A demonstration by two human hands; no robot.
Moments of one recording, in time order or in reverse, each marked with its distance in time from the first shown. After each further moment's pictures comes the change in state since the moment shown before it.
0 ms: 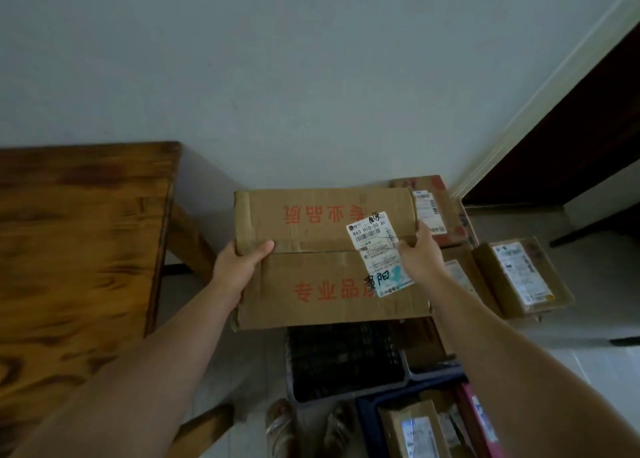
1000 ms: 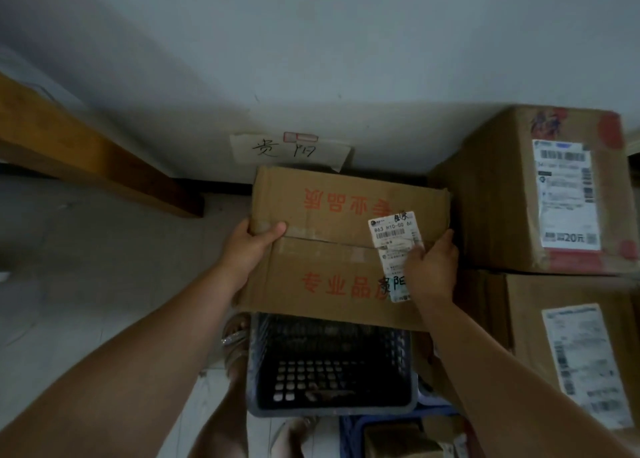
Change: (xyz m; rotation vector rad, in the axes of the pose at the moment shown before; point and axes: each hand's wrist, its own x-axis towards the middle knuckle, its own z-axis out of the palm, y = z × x) left_hand 0.194 -0.177 0.113 -0.050 -0.018 -0.246; right_hand 0.177 0.143 0.160 -0.327 -0.006 0.151
